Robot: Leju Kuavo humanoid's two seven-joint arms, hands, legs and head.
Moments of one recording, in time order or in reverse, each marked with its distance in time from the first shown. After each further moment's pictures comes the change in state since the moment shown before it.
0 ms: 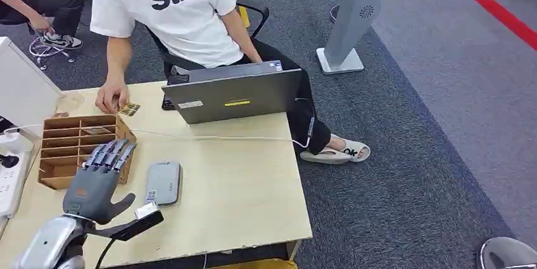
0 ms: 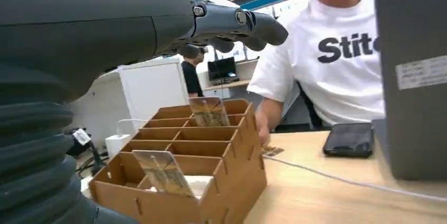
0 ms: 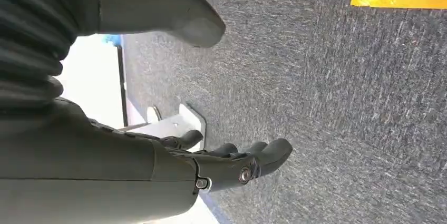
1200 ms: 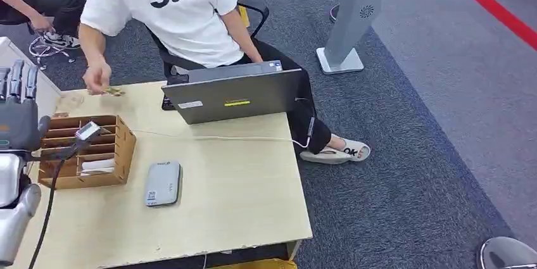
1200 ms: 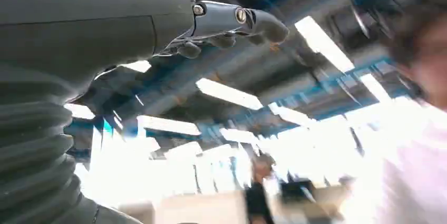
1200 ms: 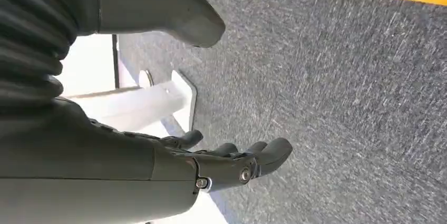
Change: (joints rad) left arm -0.373 -0.020 0.078 0.443 -0.257 0.384 0.004; right arm -0.026 -0.001 0.080 0.000 0.066 0.024 0.017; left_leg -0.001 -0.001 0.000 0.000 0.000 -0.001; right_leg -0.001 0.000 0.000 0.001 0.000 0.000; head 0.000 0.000
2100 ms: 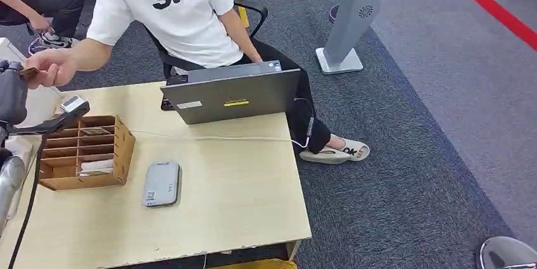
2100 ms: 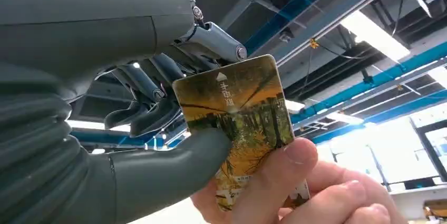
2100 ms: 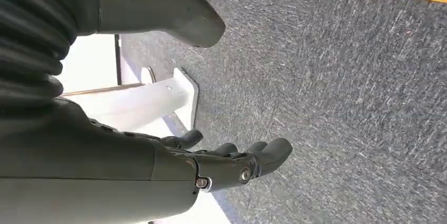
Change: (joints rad) left arm -0.247 0.090 -0.011 0.120 -0.090 -0.090 0.112; right arm 0.000 0.002 0.021 0.000 0.021 0.005 0.007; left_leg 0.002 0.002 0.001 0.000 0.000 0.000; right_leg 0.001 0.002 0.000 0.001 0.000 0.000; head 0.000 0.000
